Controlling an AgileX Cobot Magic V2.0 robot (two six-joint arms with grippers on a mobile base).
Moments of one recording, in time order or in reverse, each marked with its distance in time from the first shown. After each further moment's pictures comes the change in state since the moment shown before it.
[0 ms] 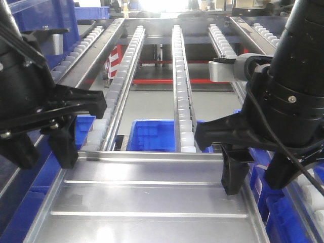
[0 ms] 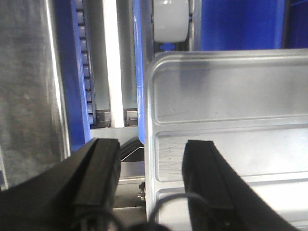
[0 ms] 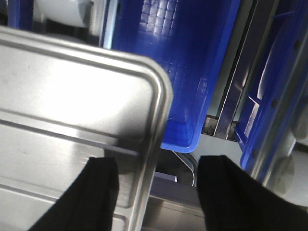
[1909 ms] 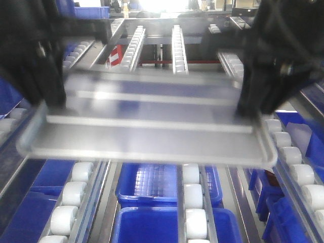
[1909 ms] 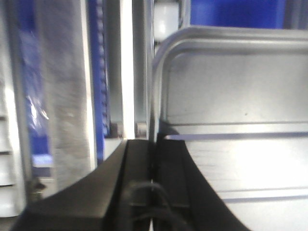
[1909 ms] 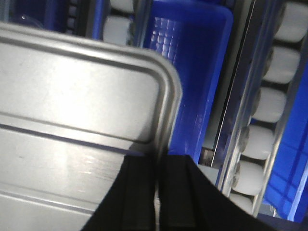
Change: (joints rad) left arm -0.062 -0.054 -0.287 0.114 0.332 -0.074; right arm 0.000 -0.174 -0.197 -0.064 0.227 0.027
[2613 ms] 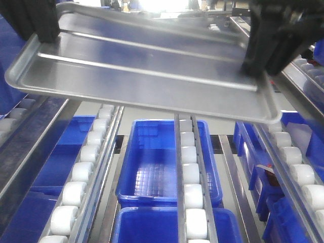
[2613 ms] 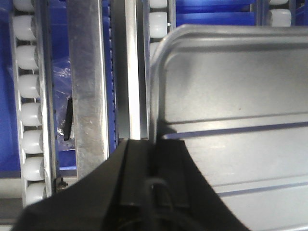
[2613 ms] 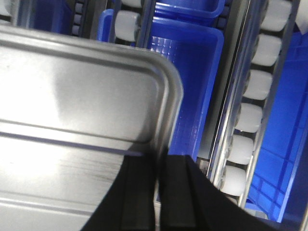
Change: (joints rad) left arm -0.060 -0.016 -0.181 0.054 0.173 -0.006; right arm 0.000 -0.047 -0.090 -0.025 0.091 0.000
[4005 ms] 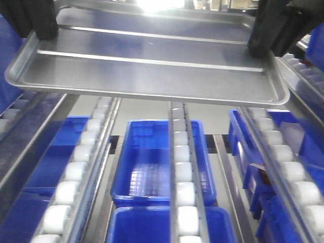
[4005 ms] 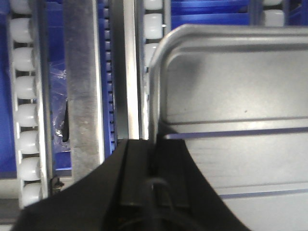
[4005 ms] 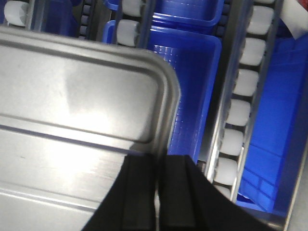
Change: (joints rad) left arm 0.000 -0.001 -0.004 0.005 0.012 -0.007; right arm 0.000 -0.036 -0.013 0.002 0.021 -0.003
